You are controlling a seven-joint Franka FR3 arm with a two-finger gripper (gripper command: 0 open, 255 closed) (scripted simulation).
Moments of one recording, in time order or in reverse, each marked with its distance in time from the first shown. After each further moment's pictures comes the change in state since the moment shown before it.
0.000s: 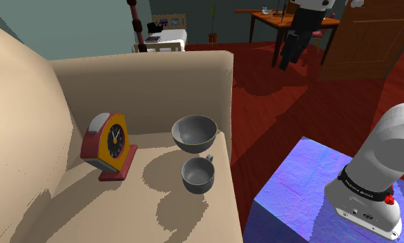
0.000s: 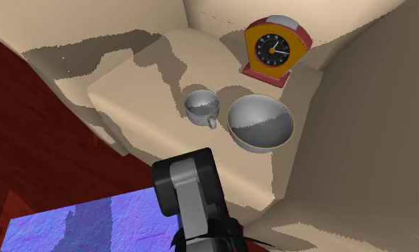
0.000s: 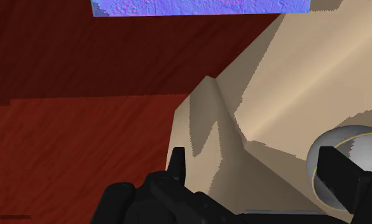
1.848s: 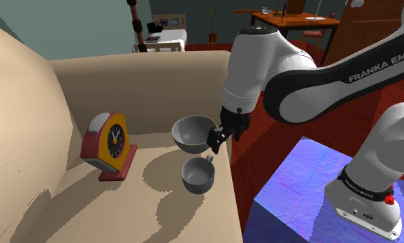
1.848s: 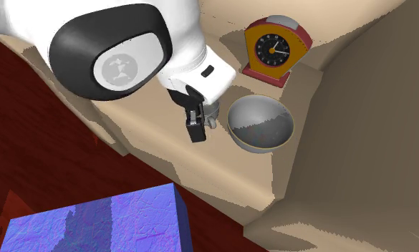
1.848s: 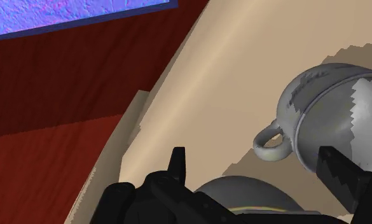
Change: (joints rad) arm 0.047 0.413 0.638 -0.111 0.165 0.600 0.690
